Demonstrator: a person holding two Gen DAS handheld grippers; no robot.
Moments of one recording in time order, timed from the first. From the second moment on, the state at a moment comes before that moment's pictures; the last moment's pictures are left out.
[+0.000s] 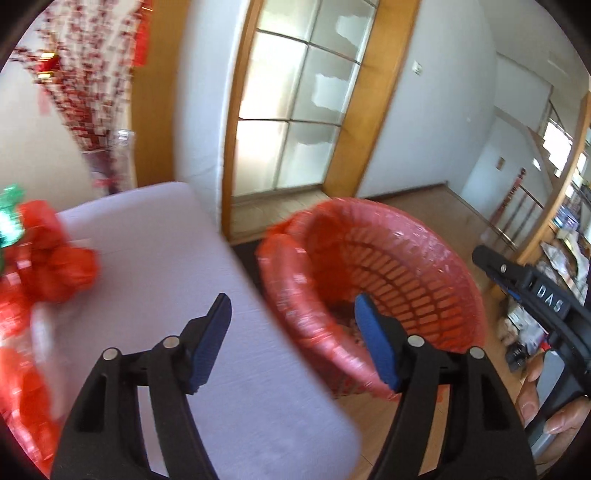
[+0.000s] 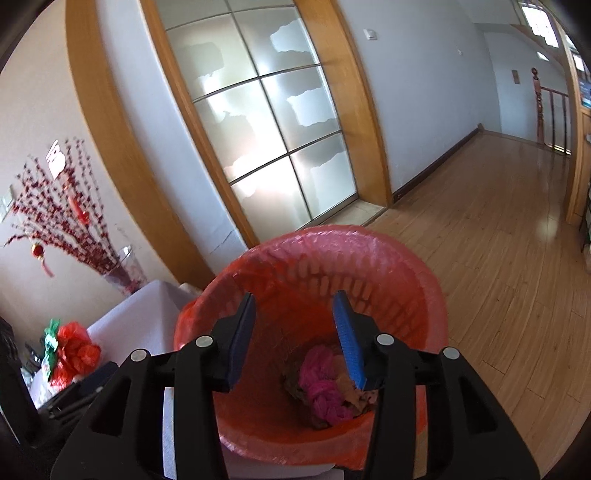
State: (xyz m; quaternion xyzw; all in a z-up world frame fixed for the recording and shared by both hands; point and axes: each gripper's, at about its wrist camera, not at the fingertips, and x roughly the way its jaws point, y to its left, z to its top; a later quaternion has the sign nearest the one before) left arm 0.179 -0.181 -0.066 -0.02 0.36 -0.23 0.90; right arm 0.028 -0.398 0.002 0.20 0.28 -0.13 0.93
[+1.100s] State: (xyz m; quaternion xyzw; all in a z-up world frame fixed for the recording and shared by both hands) left arm 0.094 0.177 -0.045 -0.10 0.31 0.13 0.94; right arm 0.036 -0.056 -0.028 -0.02 0.38 0.23 0.90
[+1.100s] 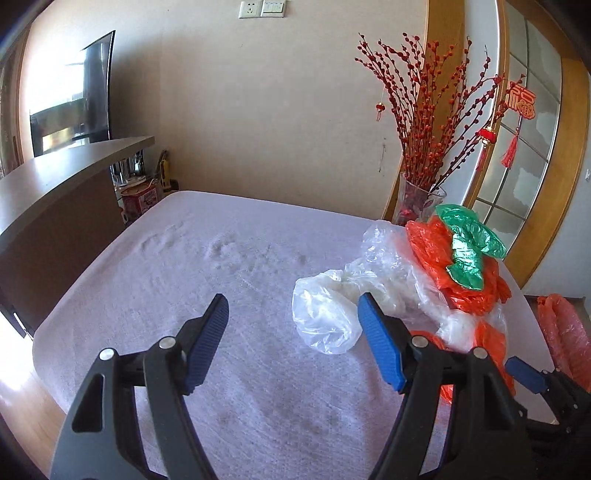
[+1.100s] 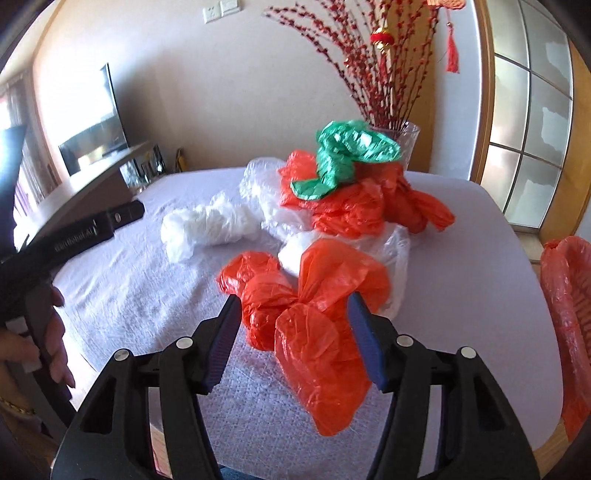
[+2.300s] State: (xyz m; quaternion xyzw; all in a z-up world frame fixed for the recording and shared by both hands) left arm 0.203 0.163 -0.098 -0.08 0.47 0.01 0.88; right arm 0.031 -0.125 -0.004 0.01 0.34 0.16 0.93
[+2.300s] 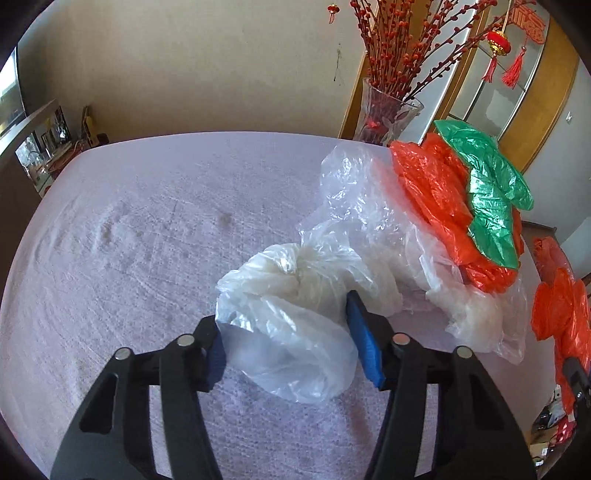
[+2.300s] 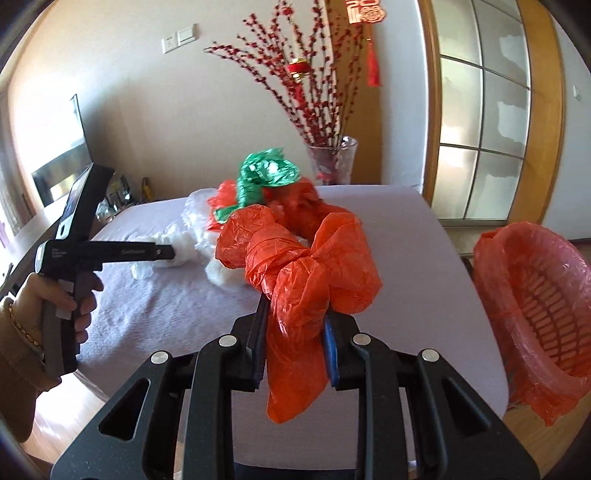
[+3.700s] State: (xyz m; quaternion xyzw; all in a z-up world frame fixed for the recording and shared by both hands) left arm 0.155 0.024 -0.005 -0.02 0.34 -0.10 0.94; right arm 0.031 -0.237 0.009 0.10 0.31 0.05 0.94
